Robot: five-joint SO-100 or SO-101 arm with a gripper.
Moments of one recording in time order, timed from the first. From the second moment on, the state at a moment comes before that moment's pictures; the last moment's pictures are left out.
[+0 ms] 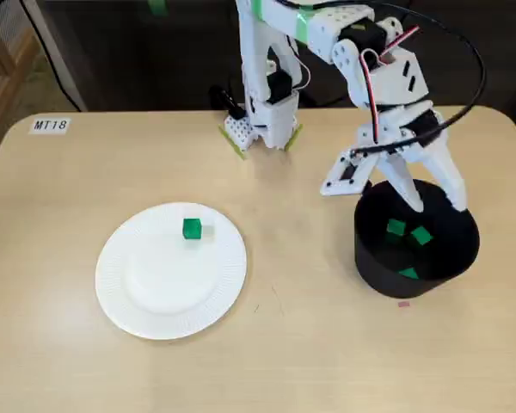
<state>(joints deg) -27.4 119.4 106.0 48.0 -10.9</state>
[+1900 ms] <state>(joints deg) 29.0 83.7 98.5 80.8 -28.1</state>
